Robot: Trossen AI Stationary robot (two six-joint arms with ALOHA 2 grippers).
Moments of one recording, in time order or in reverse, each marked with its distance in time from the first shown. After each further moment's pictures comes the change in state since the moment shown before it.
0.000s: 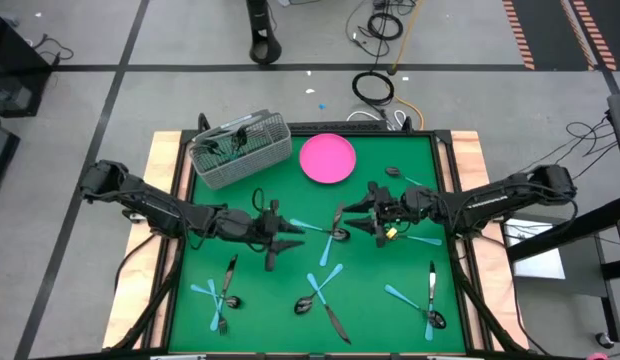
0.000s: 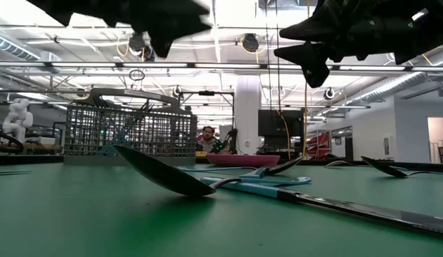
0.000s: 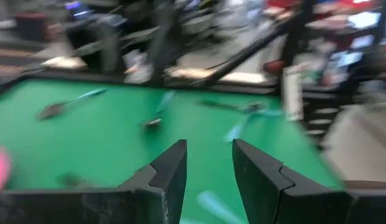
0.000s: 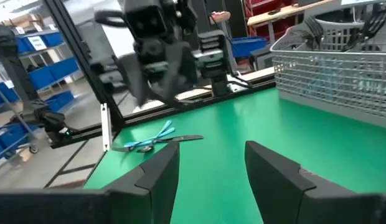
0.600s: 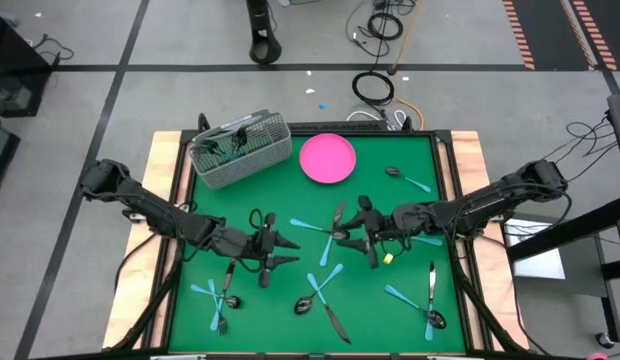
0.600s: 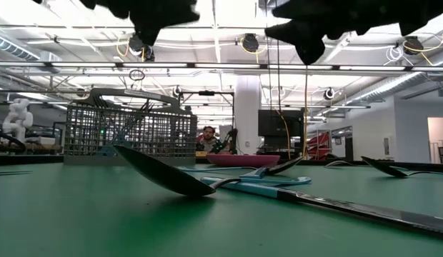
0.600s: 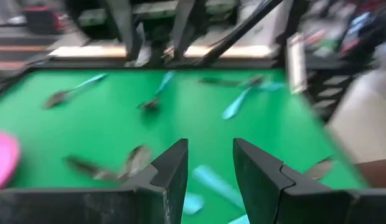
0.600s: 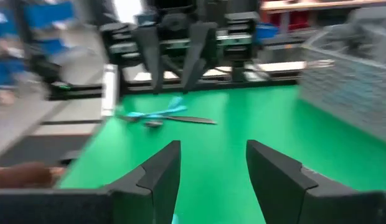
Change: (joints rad) left arm -0.138 0.000 0.055 -0.172 -0.185 0.017; right arm 0.183 0.080 0.190 -0.229 0.171 -0.182
